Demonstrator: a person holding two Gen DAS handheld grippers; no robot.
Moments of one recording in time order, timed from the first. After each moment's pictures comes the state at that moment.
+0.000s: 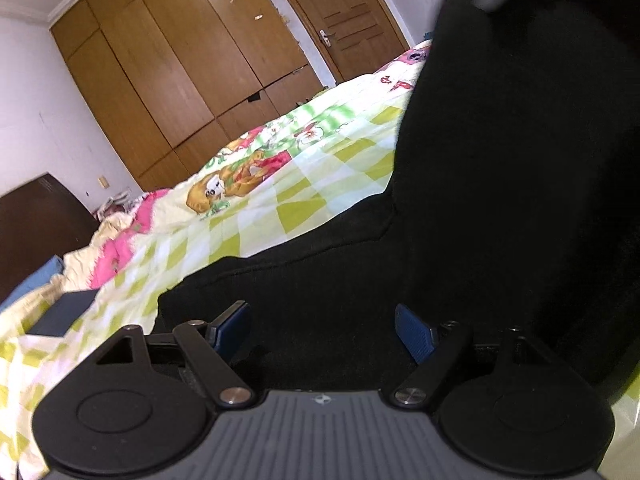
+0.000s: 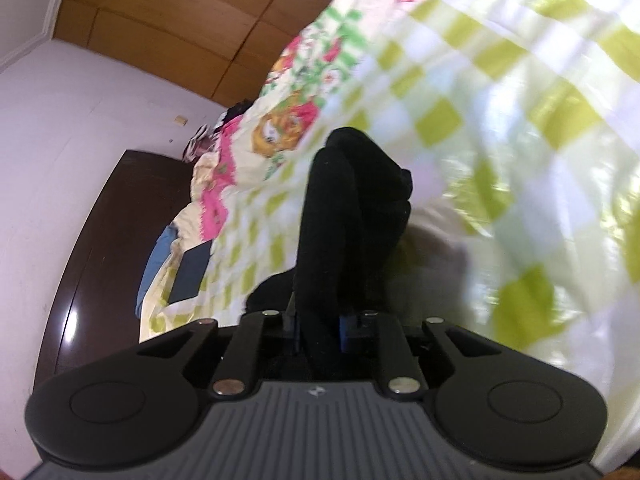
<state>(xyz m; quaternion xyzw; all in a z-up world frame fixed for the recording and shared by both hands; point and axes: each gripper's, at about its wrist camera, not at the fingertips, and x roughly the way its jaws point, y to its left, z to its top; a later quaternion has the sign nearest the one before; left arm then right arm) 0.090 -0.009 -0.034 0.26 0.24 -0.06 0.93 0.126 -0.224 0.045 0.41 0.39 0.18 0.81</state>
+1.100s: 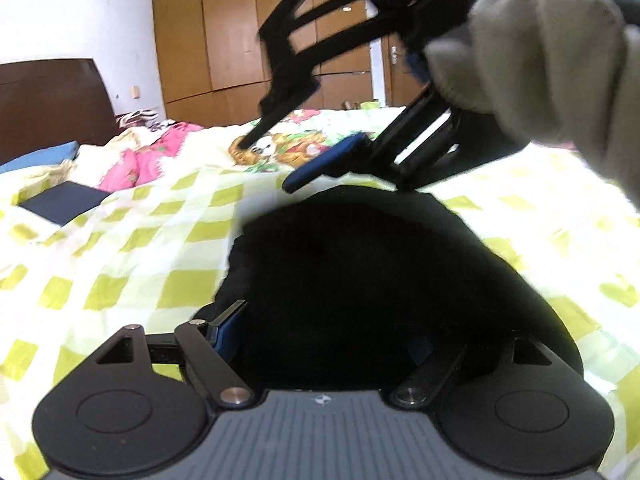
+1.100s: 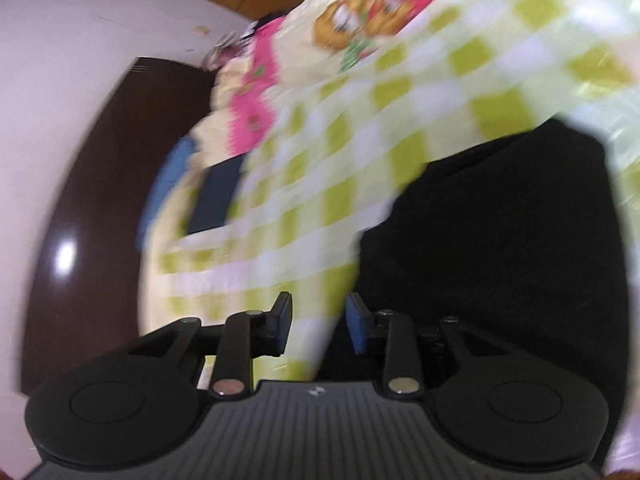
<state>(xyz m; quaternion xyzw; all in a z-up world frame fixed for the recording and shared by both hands) 0.064 0.097 -0.004 0.06 0.26 -0.05 0.96 0.219 -0.005 0.044 0.37 0.46 0.25 0.76</state>
